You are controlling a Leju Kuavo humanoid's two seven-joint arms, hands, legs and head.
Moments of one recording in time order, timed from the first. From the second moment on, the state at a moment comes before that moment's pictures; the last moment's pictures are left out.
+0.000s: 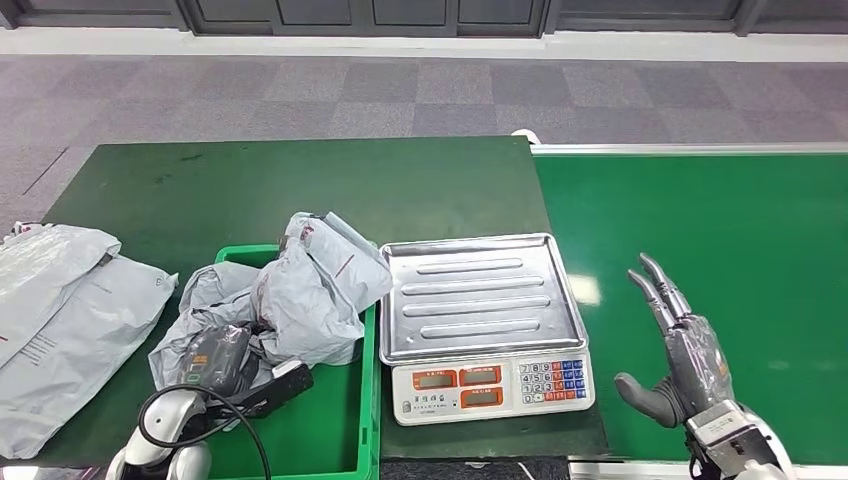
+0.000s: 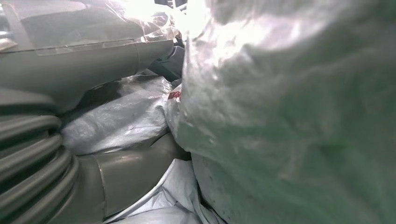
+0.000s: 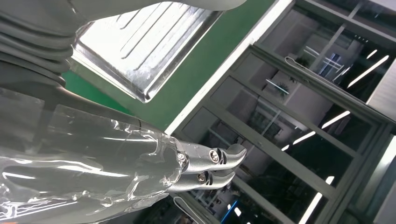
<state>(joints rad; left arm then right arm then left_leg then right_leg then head) 0.04 0.04 0.05 -1.43 -1.29 -0.17 -0.09 0.19 -0.14 -0.22 -1.84 0.31 0.25 -0.70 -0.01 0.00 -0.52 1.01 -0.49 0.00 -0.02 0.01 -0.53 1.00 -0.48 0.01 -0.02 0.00</state>
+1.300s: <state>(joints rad) 0.04 -0.07 0.10 -1.70 -0.55 0.66 -0.69 0.25 -0.13 -0.26 -1.86 0.25 0.27 -0.70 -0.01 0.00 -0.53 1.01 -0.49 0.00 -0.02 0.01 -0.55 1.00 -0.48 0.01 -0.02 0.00</state>
